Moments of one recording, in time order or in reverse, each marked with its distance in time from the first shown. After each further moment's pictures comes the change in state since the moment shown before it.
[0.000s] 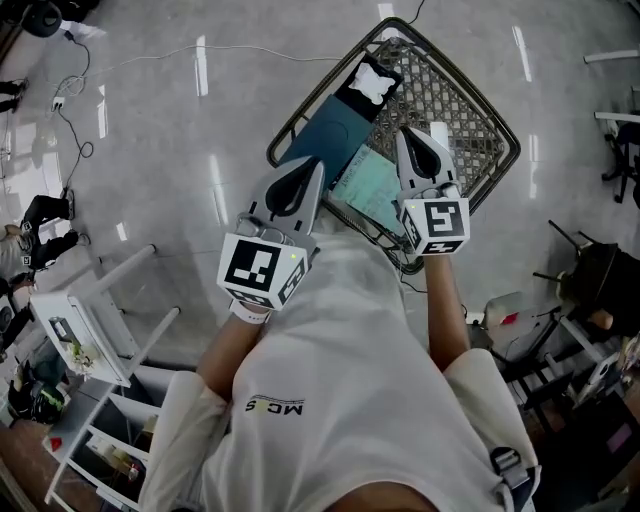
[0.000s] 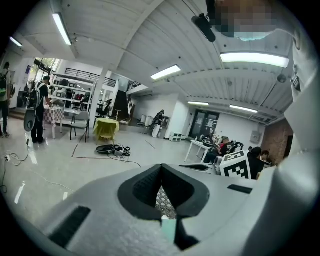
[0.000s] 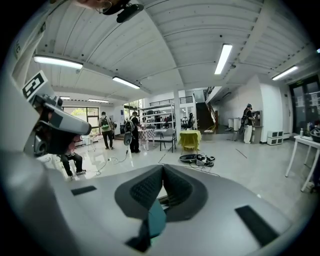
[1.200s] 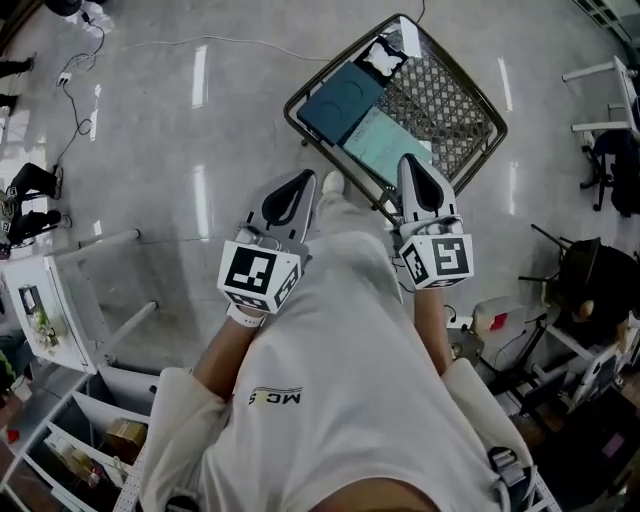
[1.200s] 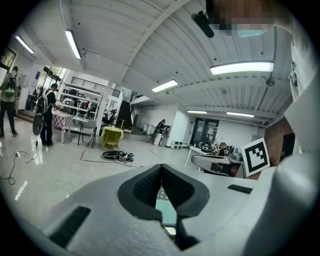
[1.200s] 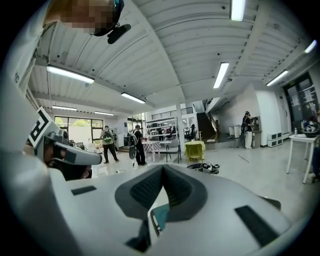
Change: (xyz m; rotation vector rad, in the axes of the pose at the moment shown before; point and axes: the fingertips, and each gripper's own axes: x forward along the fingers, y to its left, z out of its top) left arm -0.204 -0.061 -0.067 0.003 -0.115 0.032; right arm -0.189 0.158 0.019 0.028 -0.147 0.016
